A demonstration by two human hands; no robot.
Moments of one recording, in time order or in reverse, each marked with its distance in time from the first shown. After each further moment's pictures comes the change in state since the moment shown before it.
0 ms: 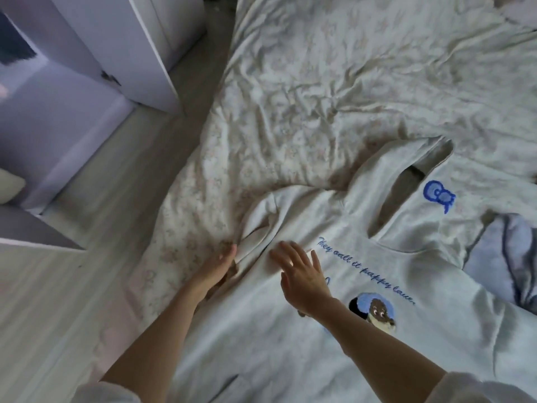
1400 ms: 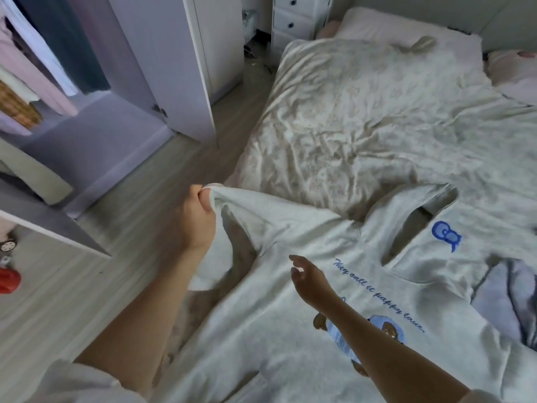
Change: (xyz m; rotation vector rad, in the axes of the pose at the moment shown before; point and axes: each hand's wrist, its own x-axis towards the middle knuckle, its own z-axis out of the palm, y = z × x) left_hand -0.070 0.065 -0.106 0.052 1.025 0.543; right_hand 0.002 -0.063 -0.049 0.513 0.021 0.233
